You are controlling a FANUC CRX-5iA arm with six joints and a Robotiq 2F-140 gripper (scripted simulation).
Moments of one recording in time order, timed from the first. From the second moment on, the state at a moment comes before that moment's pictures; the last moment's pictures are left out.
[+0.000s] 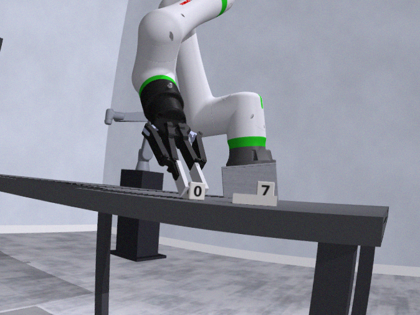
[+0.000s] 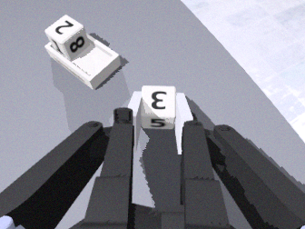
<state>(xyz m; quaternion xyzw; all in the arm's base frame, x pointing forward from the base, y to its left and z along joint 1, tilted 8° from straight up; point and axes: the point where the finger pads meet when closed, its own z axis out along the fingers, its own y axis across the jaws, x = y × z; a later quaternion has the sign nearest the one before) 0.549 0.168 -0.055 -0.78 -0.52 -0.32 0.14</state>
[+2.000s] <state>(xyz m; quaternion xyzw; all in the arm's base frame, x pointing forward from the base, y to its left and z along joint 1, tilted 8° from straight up) 0.549 0.168 -0.054 -0.78 -0.52 -0.32 0.14</state>
